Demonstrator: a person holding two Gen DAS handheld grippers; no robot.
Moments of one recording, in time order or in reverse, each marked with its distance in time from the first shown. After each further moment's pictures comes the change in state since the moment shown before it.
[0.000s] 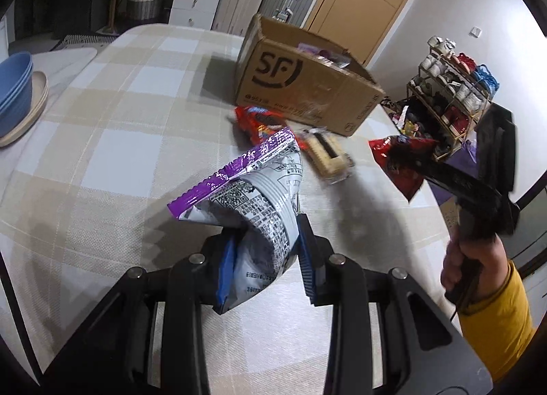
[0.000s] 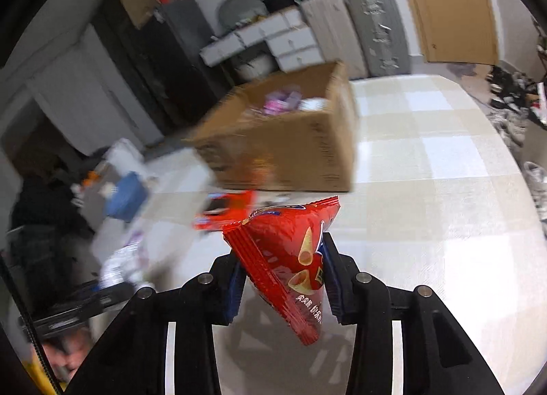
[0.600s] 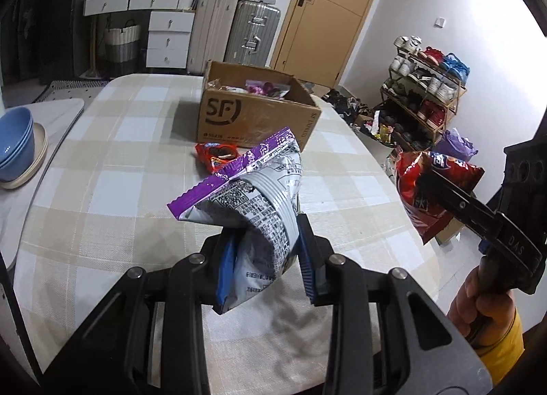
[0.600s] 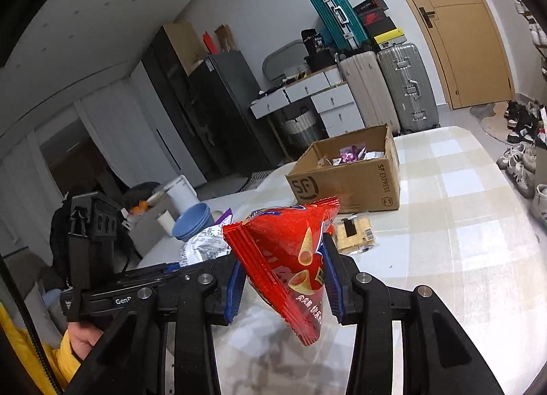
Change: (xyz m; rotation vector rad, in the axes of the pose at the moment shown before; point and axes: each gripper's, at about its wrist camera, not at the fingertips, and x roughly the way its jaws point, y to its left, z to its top) left arm -0.077 -0.058 -0.015 0.141 -0.109 -0.034; right arm -0.118 0.068 -0.057 -0.031 -0.241 0.124
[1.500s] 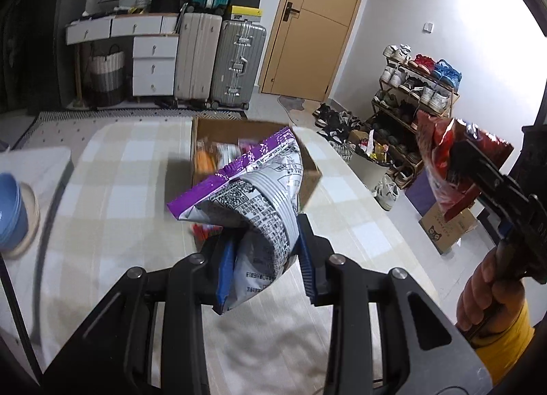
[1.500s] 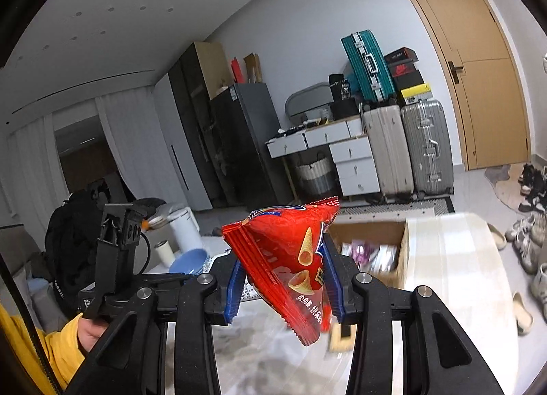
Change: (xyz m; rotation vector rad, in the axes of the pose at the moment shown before) left arm 0.007 0.010 0.111 0.072 -0.057 -0.020; right arm 0.025 0.016 0.118 -0.171 -0.141 0.033
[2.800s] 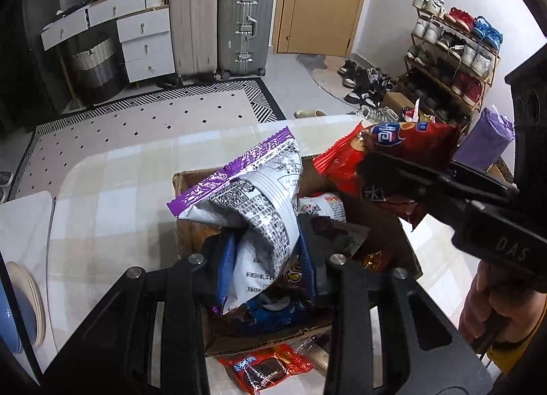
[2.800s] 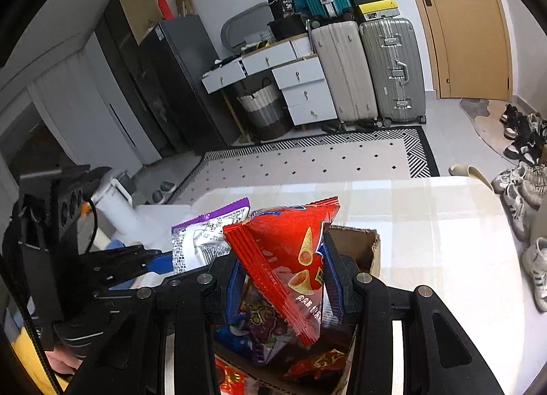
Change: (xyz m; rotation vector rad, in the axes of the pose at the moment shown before) left arm 0.298 0.038 0.182 0.089 0.224 0.114; right arm 0.257 -0.163 0.031 0.142 0.359 -0.176
